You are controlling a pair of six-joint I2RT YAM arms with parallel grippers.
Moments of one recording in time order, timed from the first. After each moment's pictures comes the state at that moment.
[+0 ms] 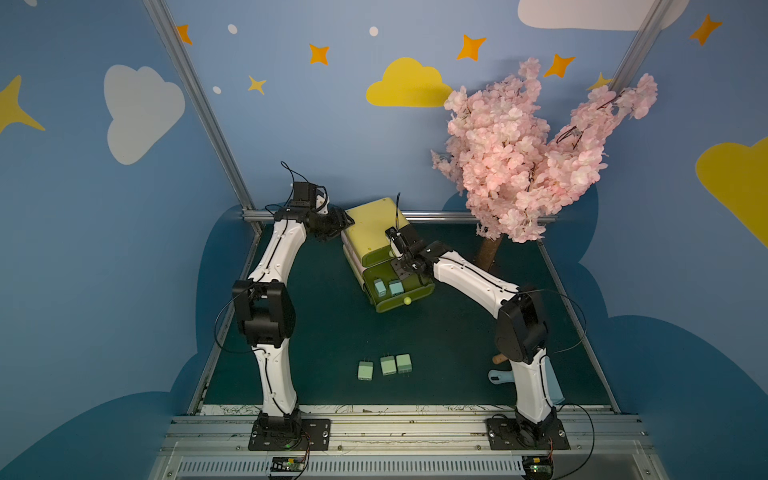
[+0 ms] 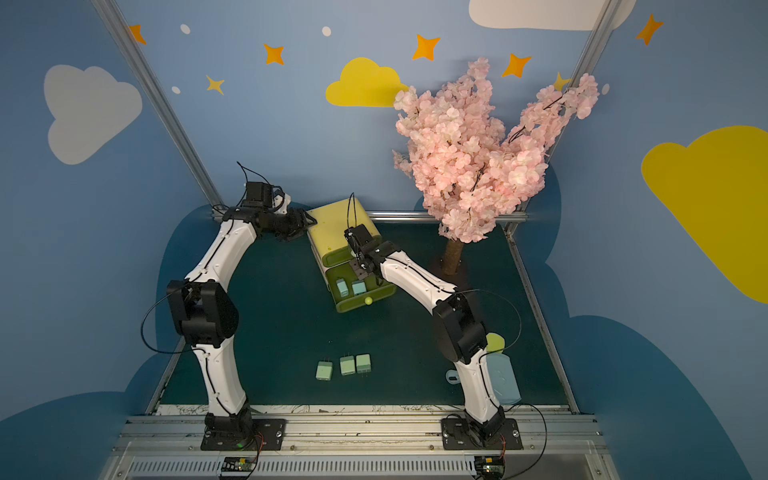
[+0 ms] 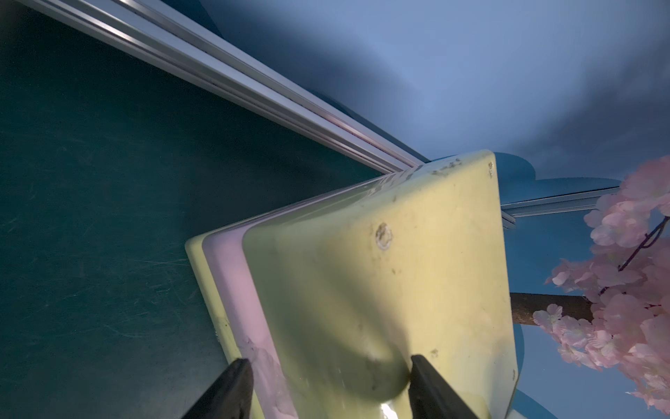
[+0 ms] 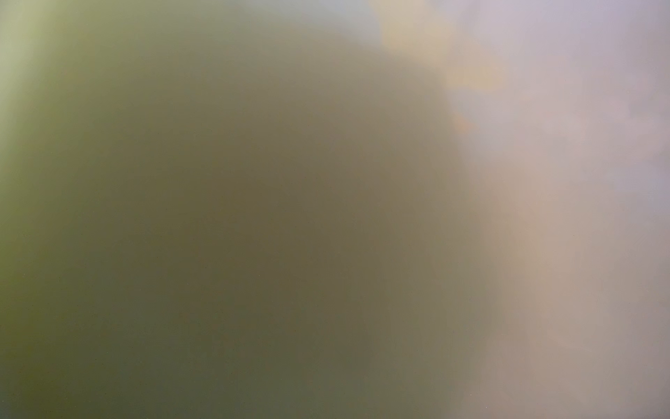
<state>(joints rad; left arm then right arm) -0.04 2.07 2.02 -0.78 0.48 -0.52 0.74 2.08 1.84 -0.67 0.26 -0.01</state>
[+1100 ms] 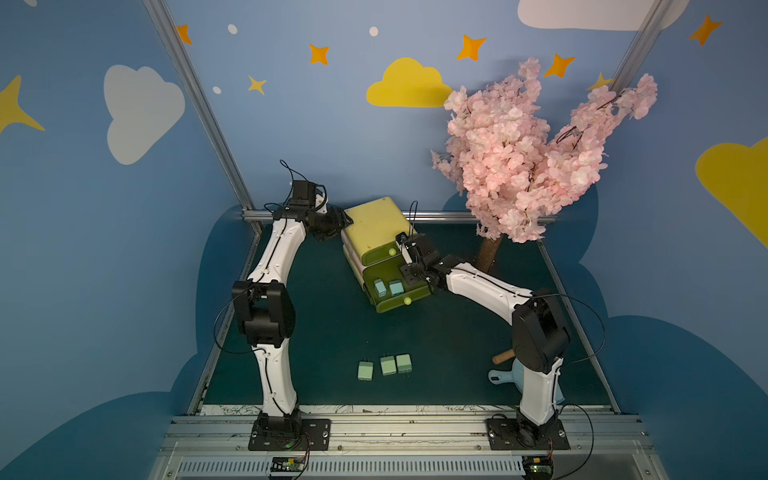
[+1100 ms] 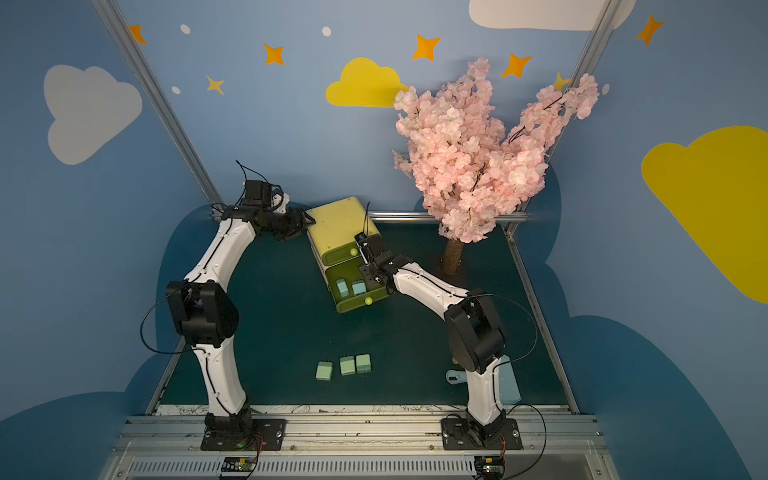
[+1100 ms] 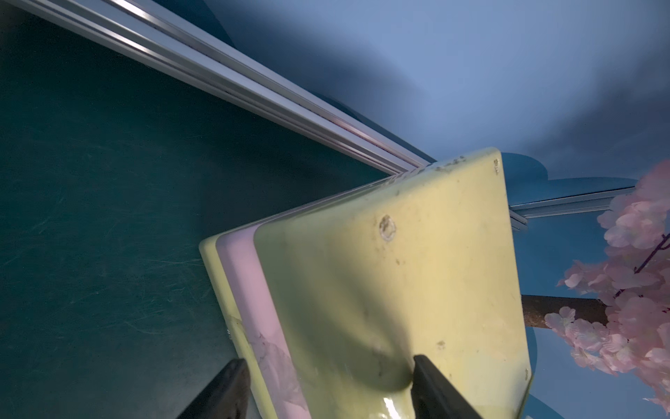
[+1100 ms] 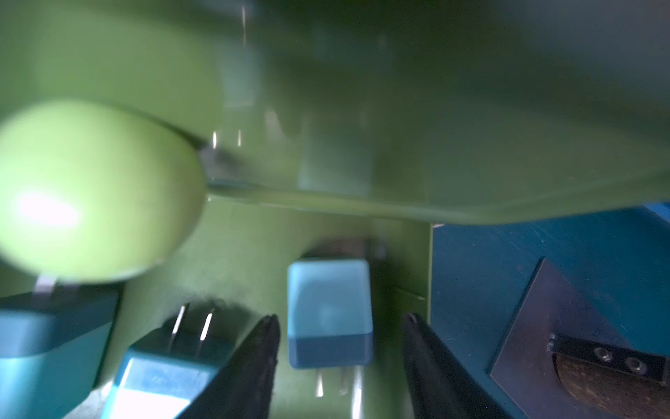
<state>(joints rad) -0.04 2.07 2.05 -0.82 0.45 -0.49 0.71 1.95 1.56 -0.42 0.25 -0.06</state>
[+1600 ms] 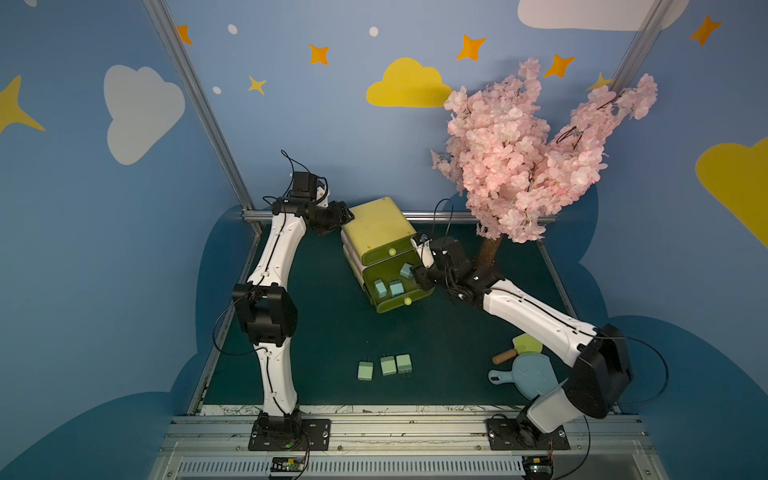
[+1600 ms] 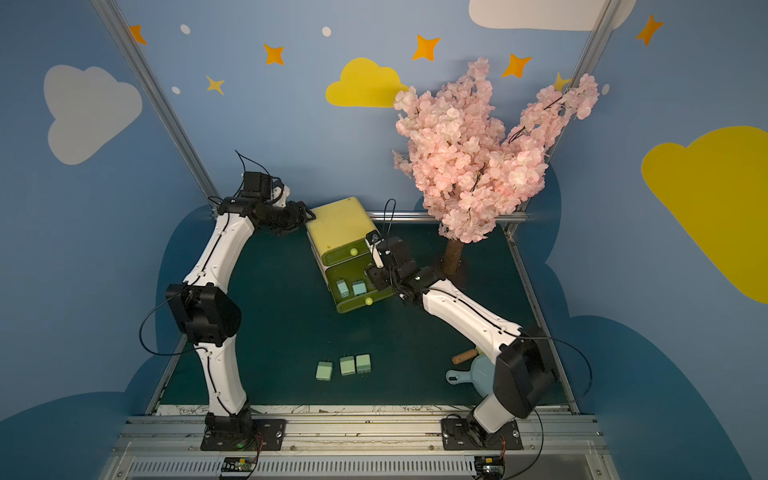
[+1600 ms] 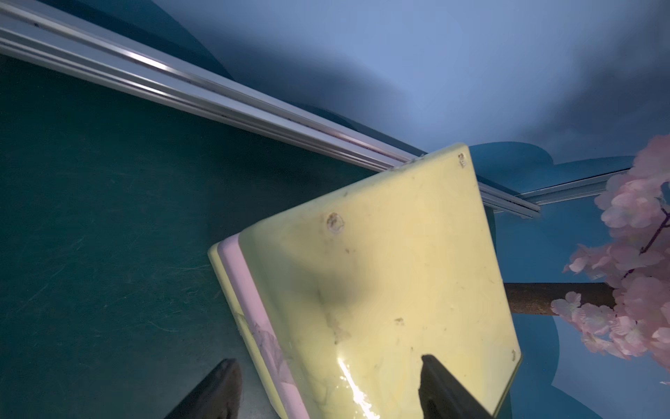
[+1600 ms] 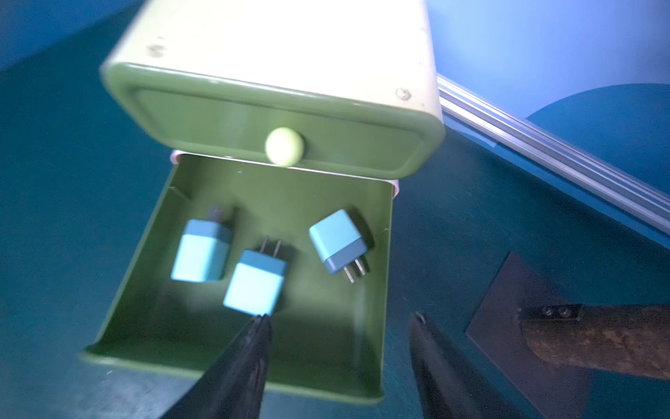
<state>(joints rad) -0.06 2.10 2.22 -0.95 0.41 -0.42 0.76 1.51 1.24 -0.34 0.17 -0.01</state>
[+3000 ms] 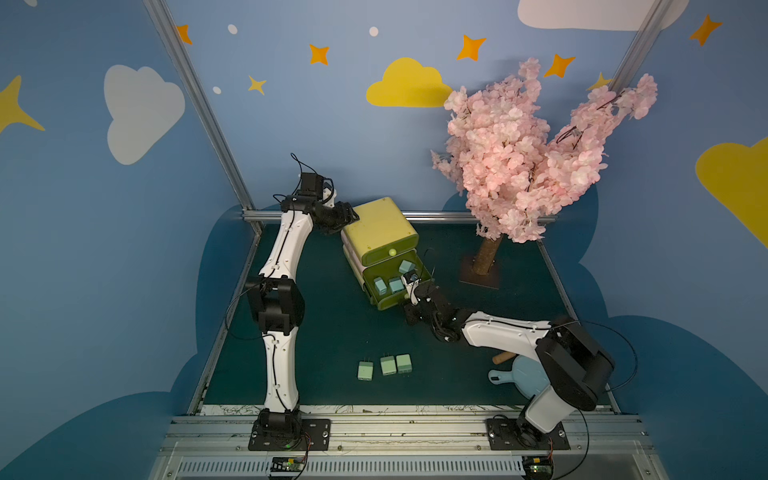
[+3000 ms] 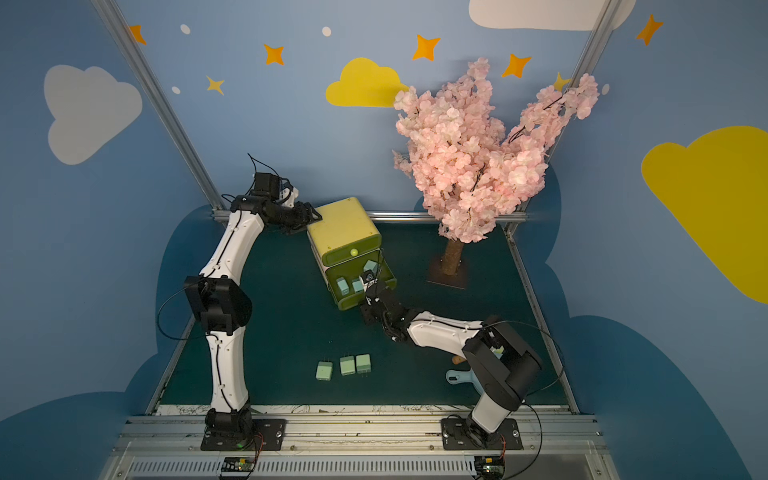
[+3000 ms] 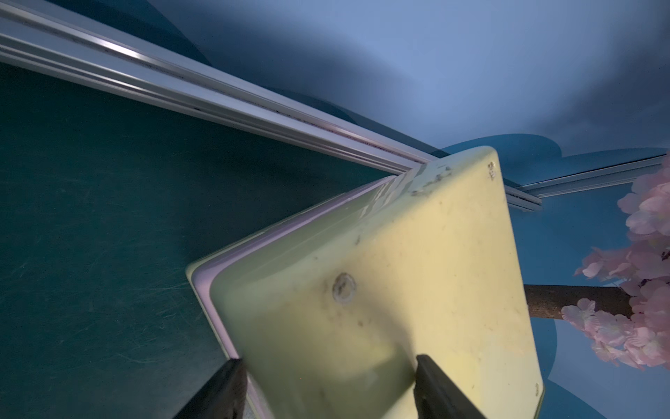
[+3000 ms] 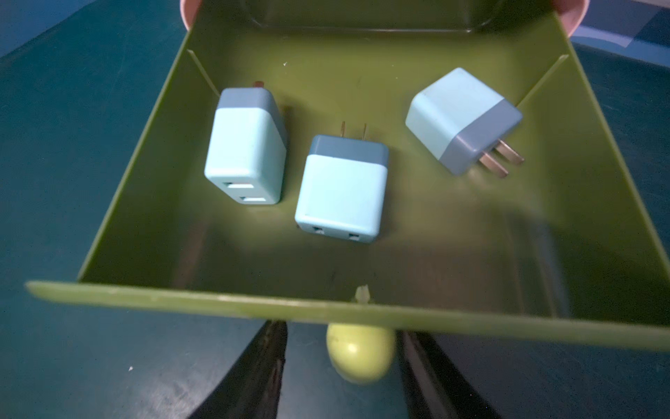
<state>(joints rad) -0.07 2.25 2.36 -0.99 0.44 -0.41 0.86 1.67 0.92 0.12 0.21 0.18</state>
